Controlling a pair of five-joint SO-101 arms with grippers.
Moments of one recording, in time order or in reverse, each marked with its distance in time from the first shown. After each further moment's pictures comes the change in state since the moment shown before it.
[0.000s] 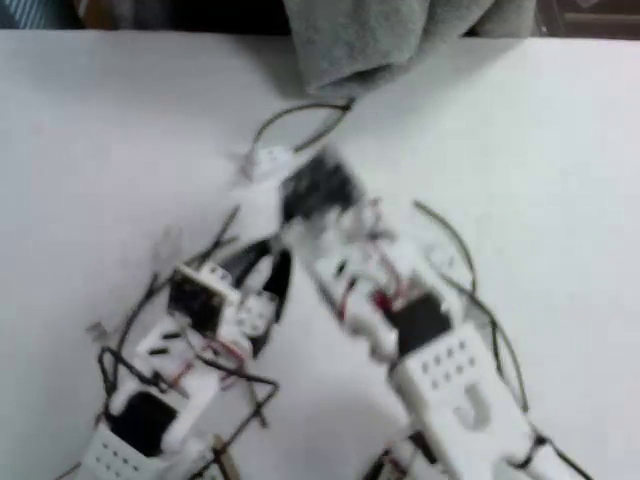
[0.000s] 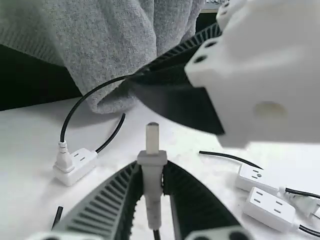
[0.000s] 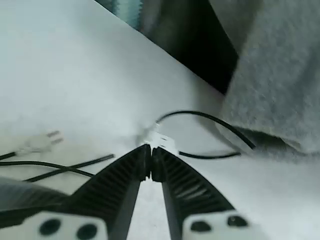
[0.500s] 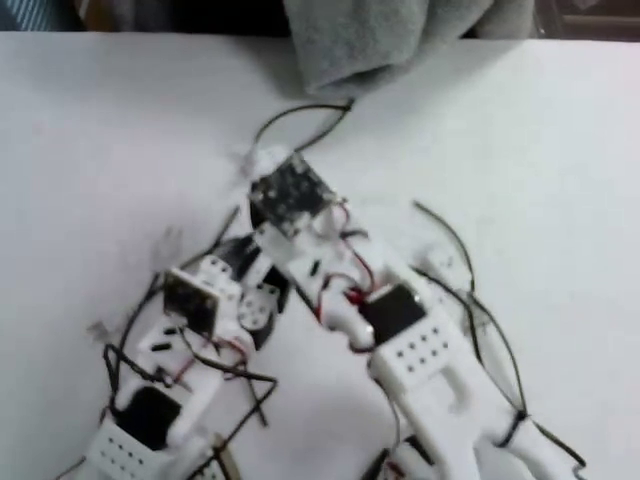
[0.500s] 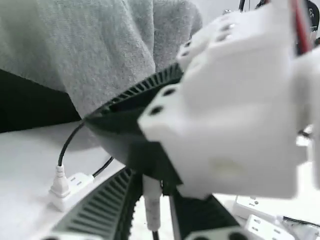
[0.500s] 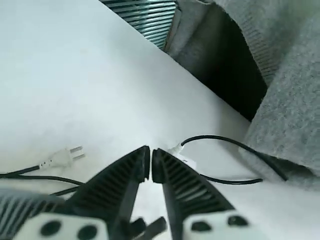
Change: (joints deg) left arm 0.0 0.3 0.3 -8.2 0.2; right arm -3.0 8.0 -0.9 -6.4 -0.1
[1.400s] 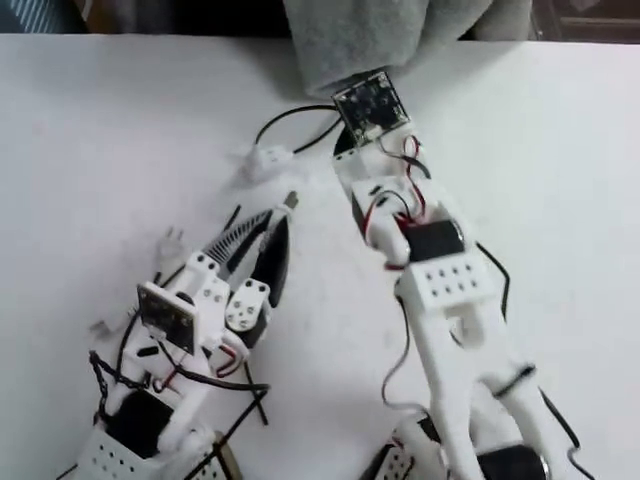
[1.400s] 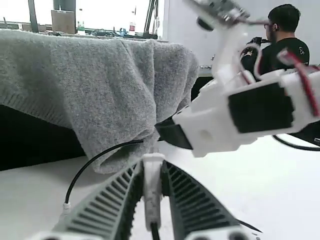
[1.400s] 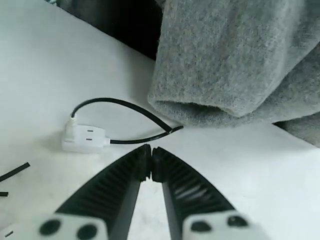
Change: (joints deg) left arm -1.6 -0.3 -3.8 -1.1 -0.2; right arm 17.8 11.7 -12.9 3.7 0.3
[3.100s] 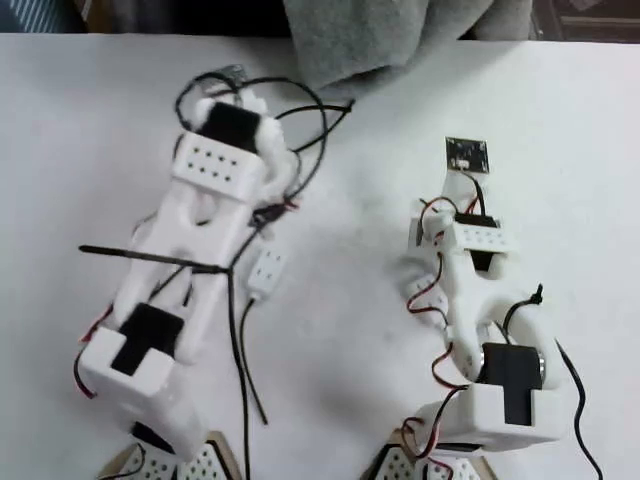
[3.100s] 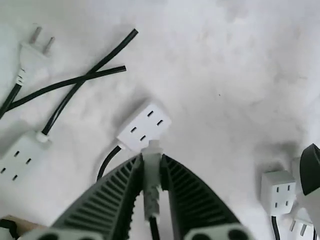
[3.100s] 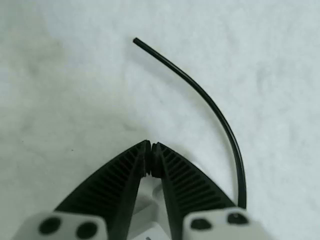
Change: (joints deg) left arm -7.1 116.1 -108.0 75.4 41.1; right arm 20.3 28.6 4.0 12.2 -17.9
